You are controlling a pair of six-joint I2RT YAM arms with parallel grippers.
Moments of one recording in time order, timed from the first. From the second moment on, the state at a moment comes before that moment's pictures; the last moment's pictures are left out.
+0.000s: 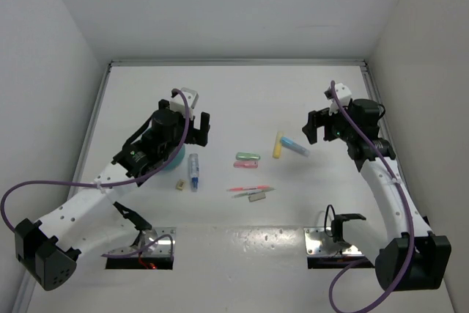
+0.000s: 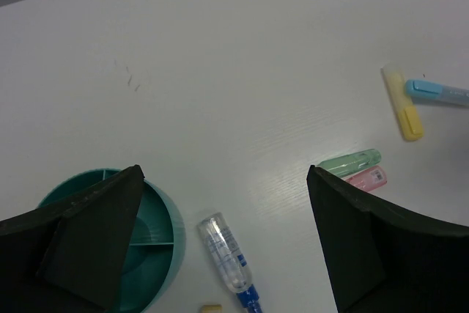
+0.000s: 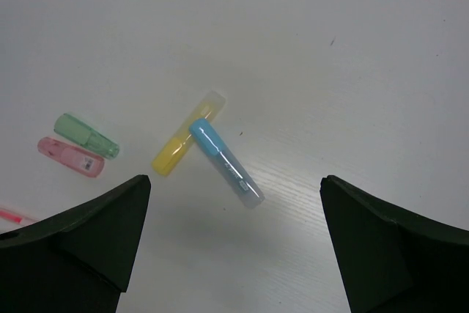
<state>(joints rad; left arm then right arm) -0.62 0.97 0.85 -0.22 -0.27 -0.11 0.01 1.01 0.76 -0.30 -0.35 -0.17</state>
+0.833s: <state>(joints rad) -0.62 0.98 0.85 -0.23 -0.22 -0.09 -0.03 1.02 0.76 -0.34 -0.49 -0.27</state>
